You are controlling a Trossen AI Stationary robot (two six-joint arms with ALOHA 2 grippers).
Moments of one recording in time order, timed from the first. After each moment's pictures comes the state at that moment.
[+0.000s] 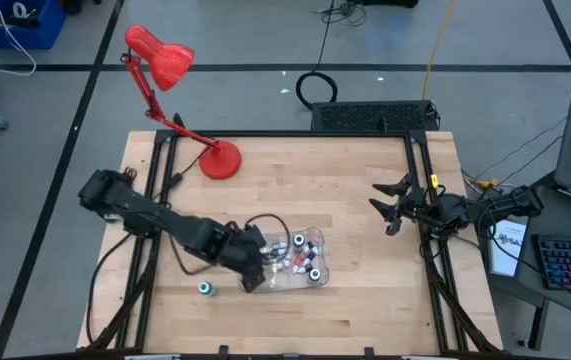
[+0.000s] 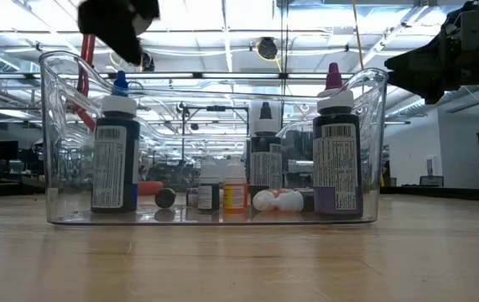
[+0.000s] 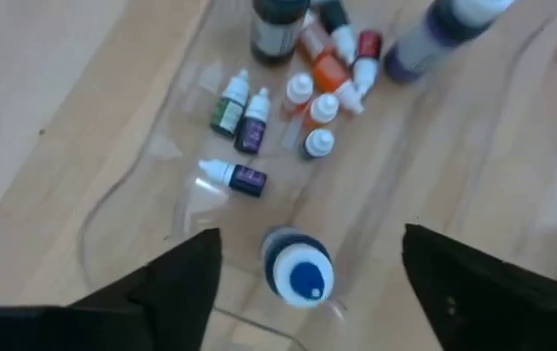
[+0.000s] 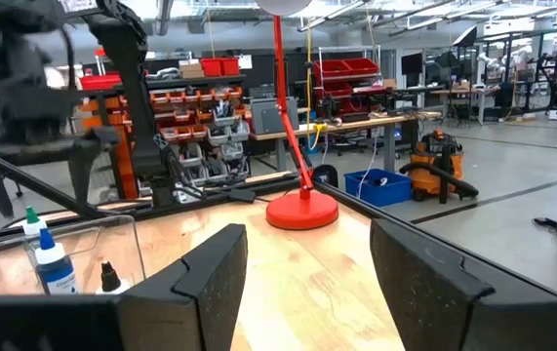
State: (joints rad) left arm -0.41 1.67 1.38 -0.89 -0.22 -0.90; right arm 0.22 0.08 0.02 0.19 0.60 0.03
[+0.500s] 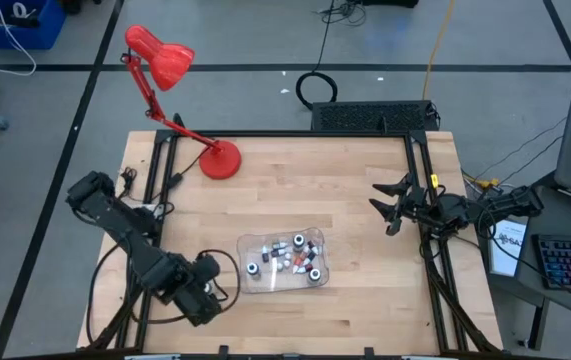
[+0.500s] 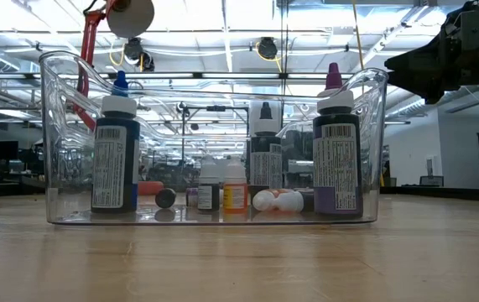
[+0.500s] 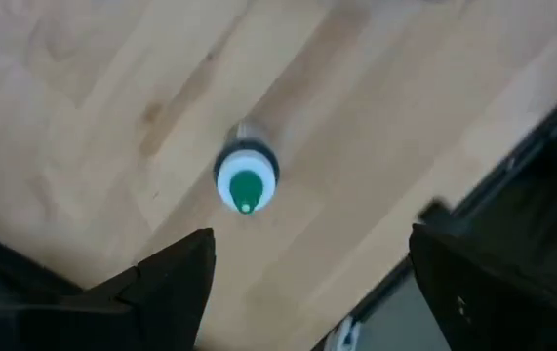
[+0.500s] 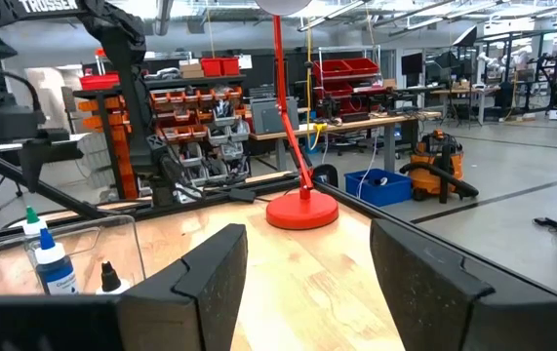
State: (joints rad) left arm -0.71 1.59 1.38 -1.21 0.02 -1.42; right arm 0.22 0.08 0.02 0.19 0.60 0.03
